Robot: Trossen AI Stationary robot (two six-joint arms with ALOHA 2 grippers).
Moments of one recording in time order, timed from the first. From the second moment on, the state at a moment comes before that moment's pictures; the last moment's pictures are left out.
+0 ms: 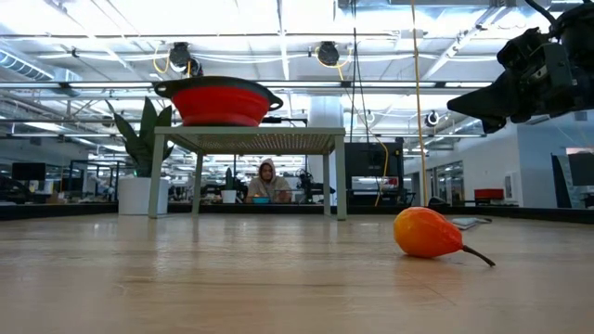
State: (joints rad) left arm -0.32 1.23 0.94 0.71 0.06 -0.24; right arm -0.26 0.09 0.02 0.03 -0.10 0.07
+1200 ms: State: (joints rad) left arm -0.29 1.19 0.94 -0.16 -0.49 -0.40; right arm -0.26 0.09 0.02 0.03 -0.10 0.07
